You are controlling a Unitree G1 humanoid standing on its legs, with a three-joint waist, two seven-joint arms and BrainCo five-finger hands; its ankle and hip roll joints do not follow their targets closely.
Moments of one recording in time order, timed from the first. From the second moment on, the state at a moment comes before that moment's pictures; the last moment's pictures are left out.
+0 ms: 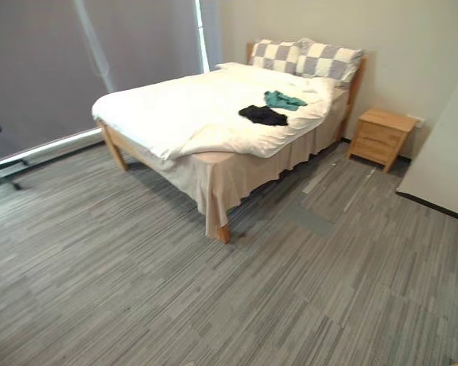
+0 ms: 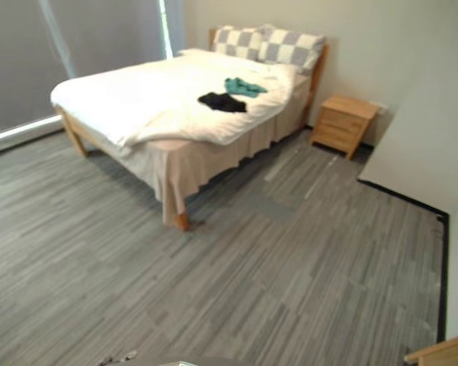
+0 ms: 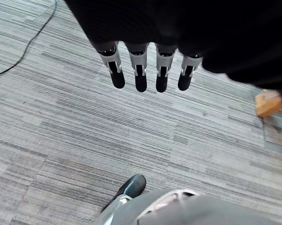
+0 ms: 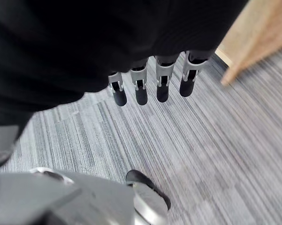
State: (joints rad) left arm 0.08 0.20 -0.28 1.24 0.17 0.01 0.19; right arm 0.05 -0.23 0.32 1.27 -0.20 0.09 -0.15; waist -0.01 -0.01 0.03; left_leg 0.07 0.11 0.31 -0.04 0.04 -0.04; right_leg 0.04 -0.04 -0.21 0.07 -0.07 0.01
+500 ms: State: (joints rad) left arm -0.06 0.24 -0.25 1.20 0.18 0.03 0.19; right arm -0.09 -0.24 0.25 1.23 -0.19 0.08 -0.16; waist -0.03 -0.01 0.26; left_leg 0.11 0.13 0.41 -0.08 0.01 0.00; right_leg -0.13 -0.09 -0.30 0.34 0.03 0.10
